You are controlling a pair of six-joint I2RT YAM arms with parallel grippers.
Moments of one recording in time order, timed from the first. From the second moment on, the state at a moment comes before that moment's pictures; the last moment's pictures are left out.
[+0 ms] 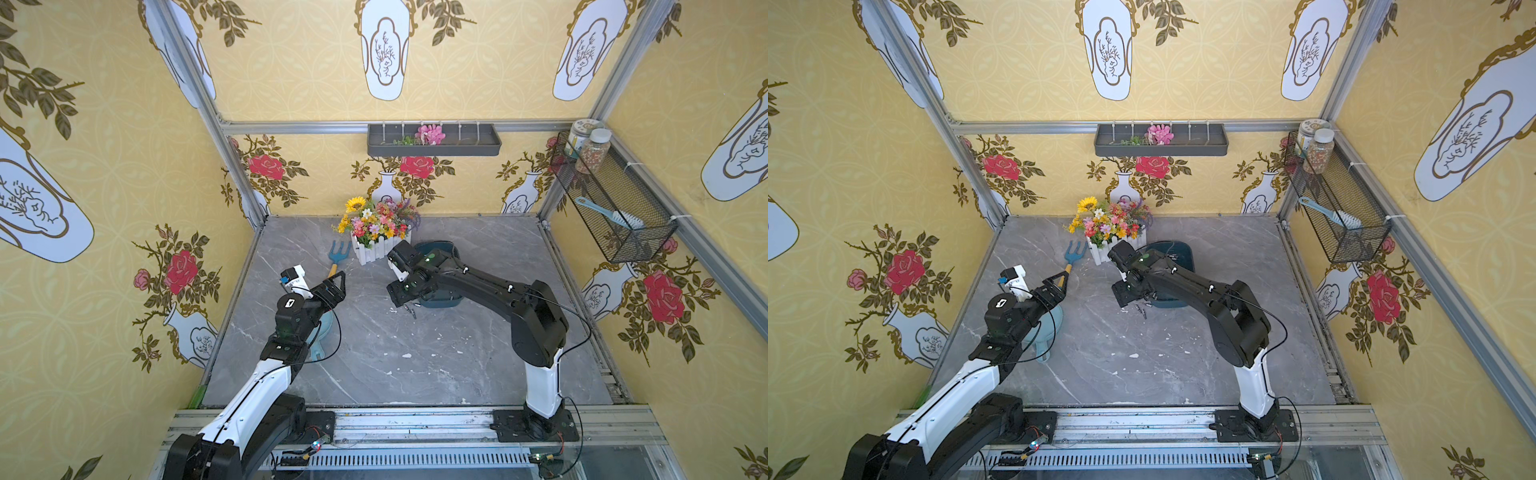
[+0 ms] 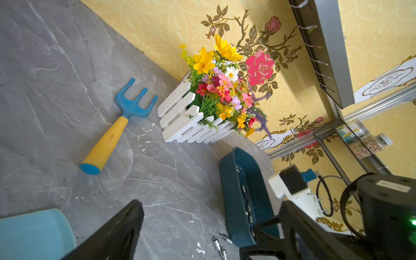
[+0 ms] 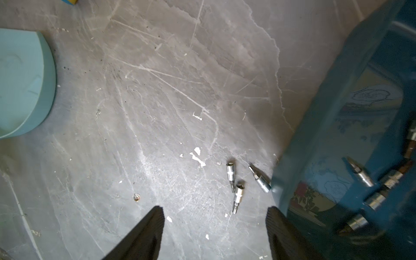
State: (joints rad) left arm -0.20 0.89 0.33 0.34 0.12 -0.80; right arm 0.77 2.00 1.66 -0.85 0.01 0.25
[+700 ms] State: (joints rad) left arm -0.20 0.88 0.32 0.33 0.09 -0.82; right arm 0.78 2.16 1.71 -0.88 0.03 0.25
